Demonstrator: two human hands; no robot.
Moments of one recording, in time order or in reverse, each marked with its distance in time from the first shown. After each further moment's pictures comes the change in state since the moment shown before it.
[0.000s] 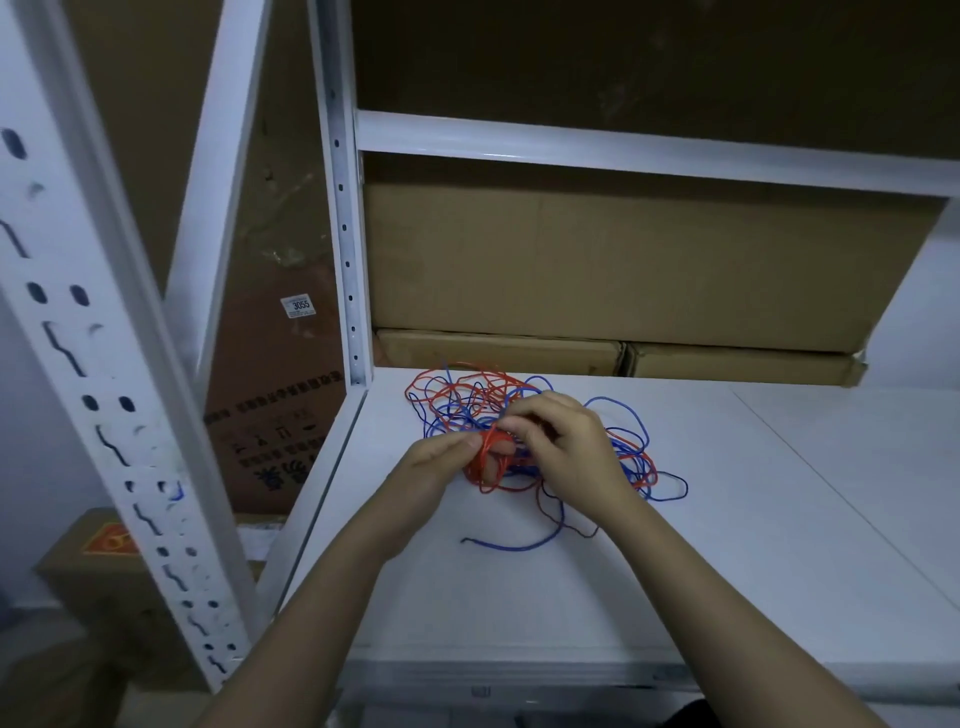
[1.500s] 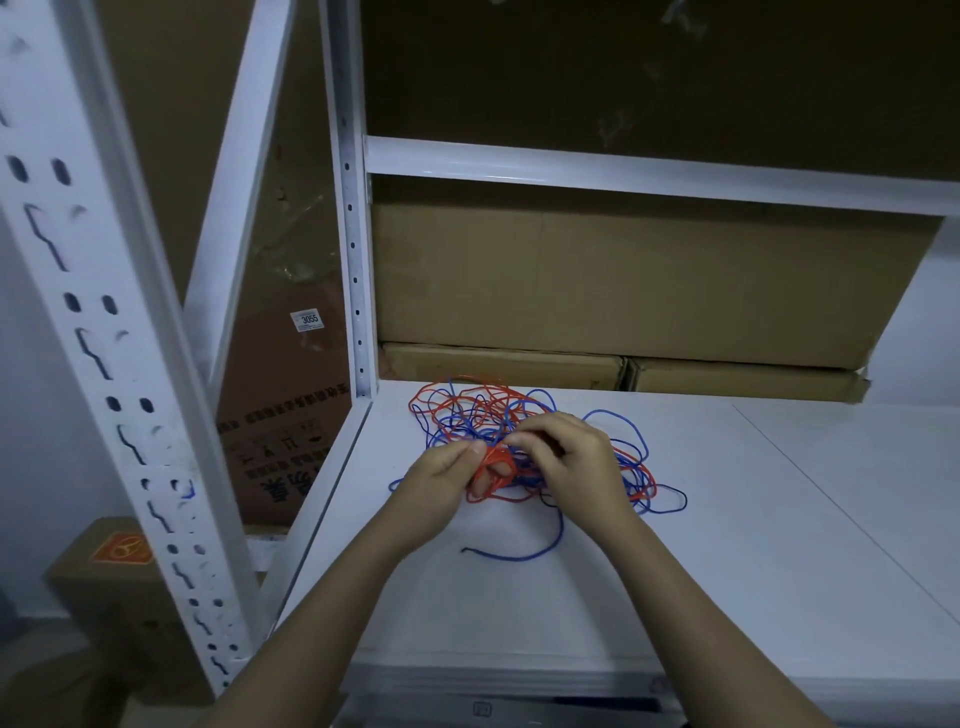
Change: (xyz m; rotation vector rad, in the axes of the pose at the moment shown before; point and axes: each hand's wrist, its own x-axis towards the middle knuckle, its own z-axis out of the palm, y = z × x) left_hand -0.004 0.008 0.012 0.248 0.068 0.073; right_hand -0.011 0.014 0.002 -0.020 0.113 -0.015
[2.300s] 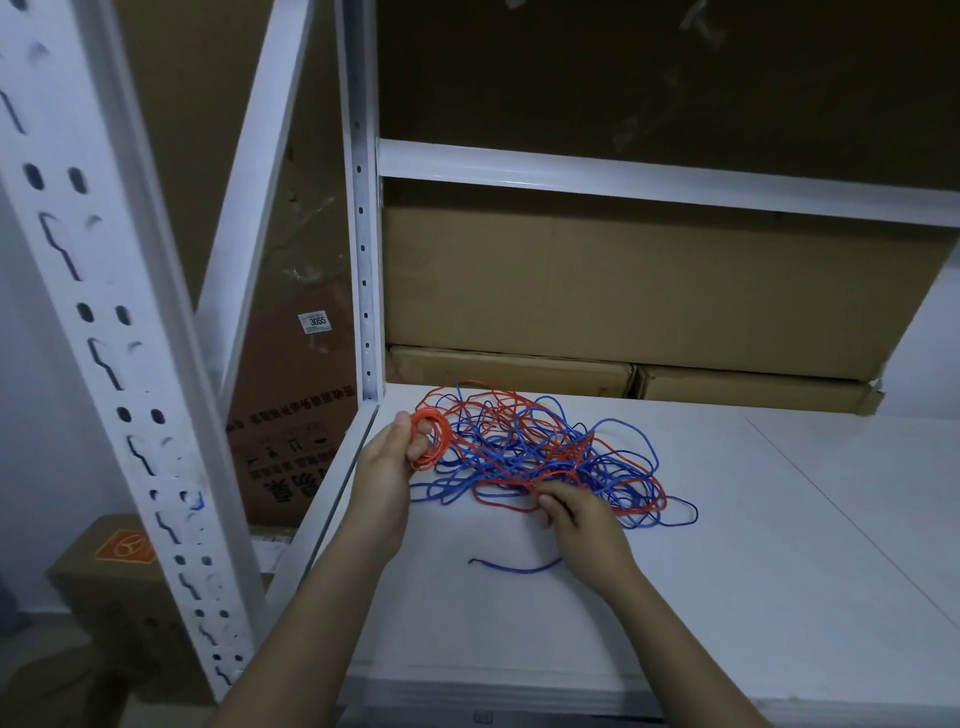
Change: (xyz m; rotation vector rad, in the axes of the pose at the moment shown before) left_hand 0.018 -0.025 -0.028 -0.551 0.404 -0.099; right_hand -0.041 0.038 0.020 -0.098 -0.253 0.349
